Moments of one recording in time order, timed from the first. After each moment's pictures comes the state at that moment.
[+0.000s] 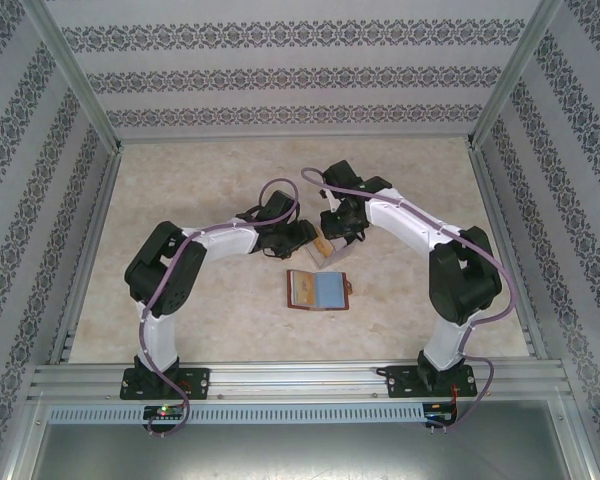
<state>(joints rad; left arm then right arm) -0.59 1.96 1.22 -0.20 0.23 -1.08 0.50 1.80 1.41 -0.84 -0.03 0.20</state>
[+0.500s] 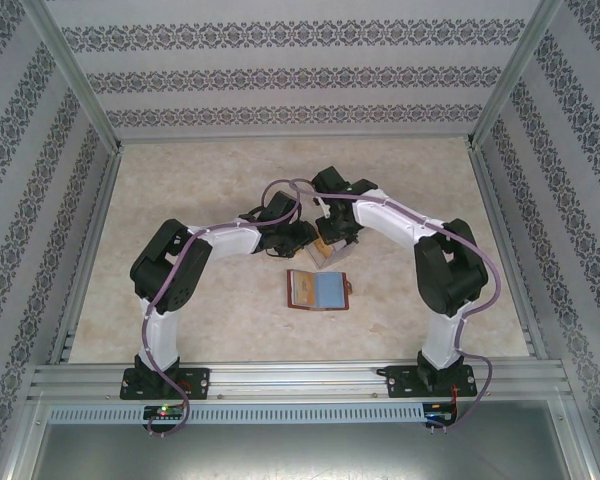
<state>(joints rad) -0.59 1.99 1.23 -0.15 0.25 -1.11 0.55 1.88 1.44 -0.85 0.09 0.13</state>
